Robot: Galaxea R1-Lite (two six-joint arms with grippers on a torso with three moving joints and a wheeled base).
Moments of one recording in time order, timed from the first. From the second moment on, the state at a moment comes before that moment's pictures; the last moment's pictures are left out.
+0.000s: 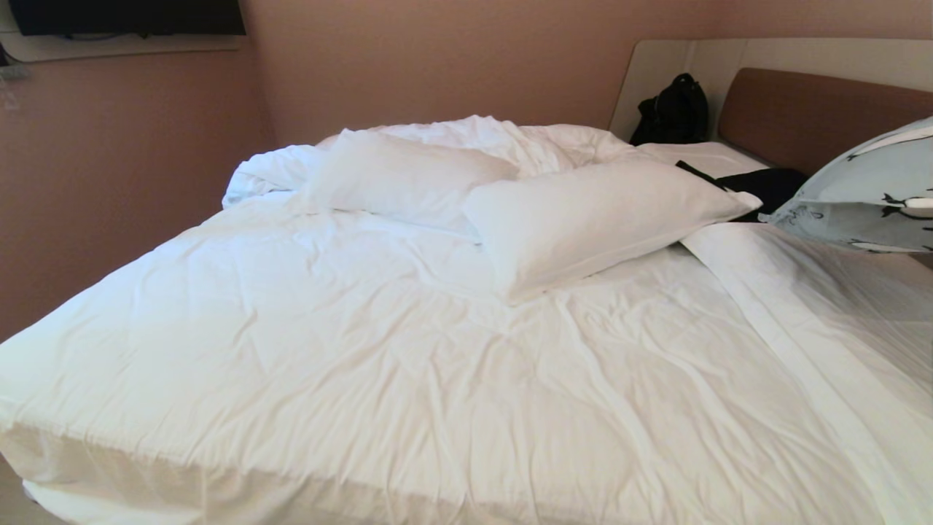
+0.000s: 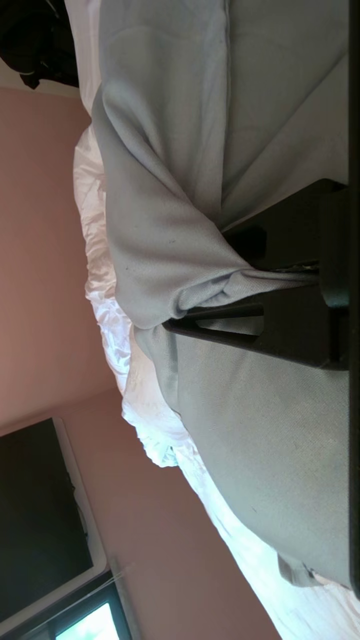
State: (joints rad) left arm 0.00 0.00 0.00 0.00 0.00 0.00; right arm -0.97 2.27 -1.95 -1.36 1.17 1.18
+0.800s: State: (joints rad) left arm 0.00 0.00 0.00 0.00 0.00 0.00; right arm -0.94 2.37 -1.95 -1.43 1.29 1.21
